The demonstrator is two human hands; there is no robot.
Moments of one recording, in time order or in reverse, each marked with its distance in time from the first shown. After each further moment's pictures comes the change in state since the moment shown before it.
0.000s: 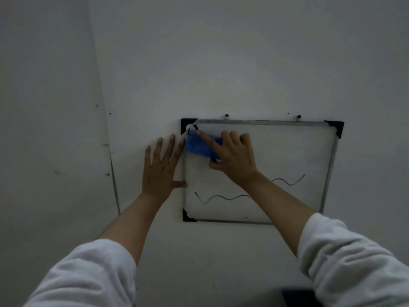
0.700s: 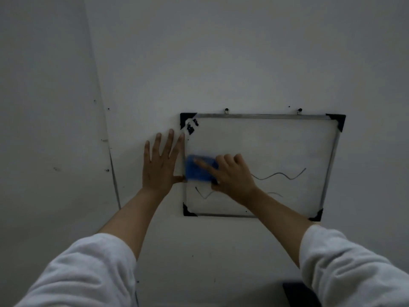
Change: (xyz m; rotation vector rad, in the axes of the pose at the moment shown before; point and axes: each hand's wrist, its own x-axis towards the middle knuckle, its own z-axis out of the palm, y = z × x) left_hand 0.000 0.005 0.002 -0.026 0.012 -0.022; right_hand -0.056 -0.022 0.013 0.156 -0.057 -0.142
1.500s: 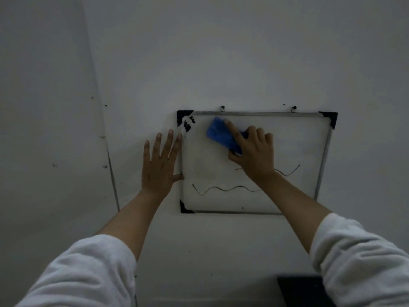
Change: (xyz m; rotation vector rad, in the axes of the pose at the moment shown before) left_hand -0.011 0.008 -0.002 0.127 0.075 0.038; right_hand 0.006 0.057 -0.025 -0.057 0.023 0.393
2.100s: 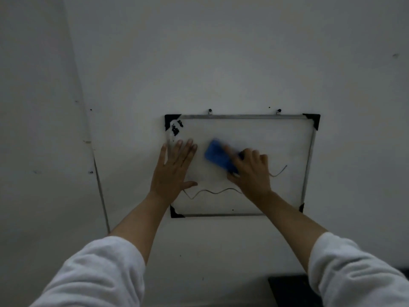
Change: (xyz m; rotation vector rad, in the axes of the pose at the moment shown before) left_hand 0.015 0.040 0.007 0.016 0.091 0.243; right_hand -0.050 0.011 -0.006 0.098 -0.097 -0.013
